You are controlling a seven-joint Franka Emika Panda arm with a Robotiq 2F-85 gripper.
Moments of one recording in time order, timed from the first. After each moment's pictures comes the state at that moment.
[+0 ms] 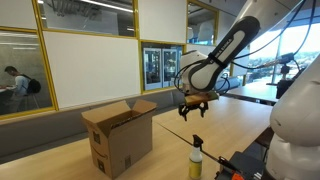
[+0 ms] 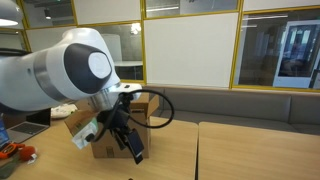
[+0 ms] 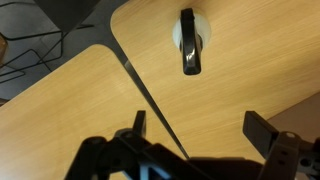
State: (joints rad) arm -0.10 -0.36 -0.01 -2.77 -0.40 2.46 0.79
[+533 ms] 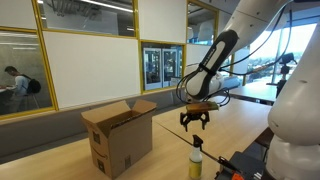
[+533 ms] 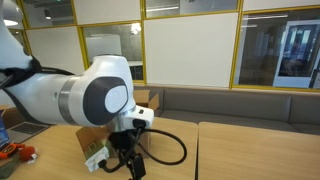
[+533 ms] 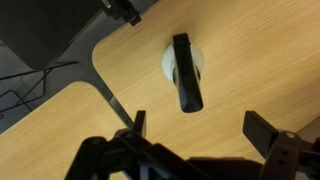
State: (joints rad) arm -0.13 -0.18 -0.04 -2.77 -0.18 2.57 0.63
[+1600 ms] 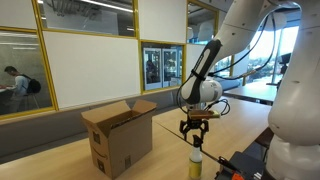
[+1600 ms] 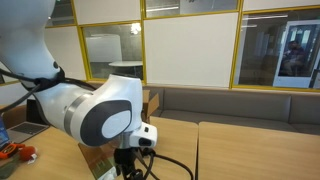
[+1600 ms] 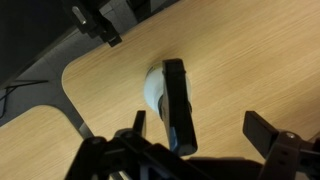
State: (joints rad) arm -0.13 -0.04 -0.05 -2.77 0.13 2.65 0.29
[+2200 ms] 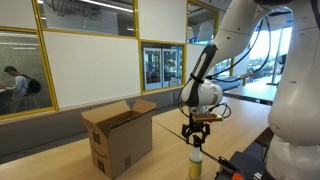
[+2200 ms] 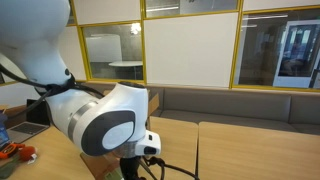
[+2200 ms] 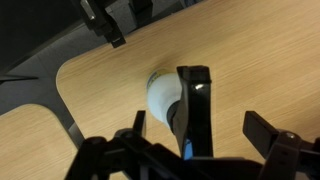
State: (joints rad) arm -0.13 0.01 -0.07 -2.77 0.21 2.68 0.11
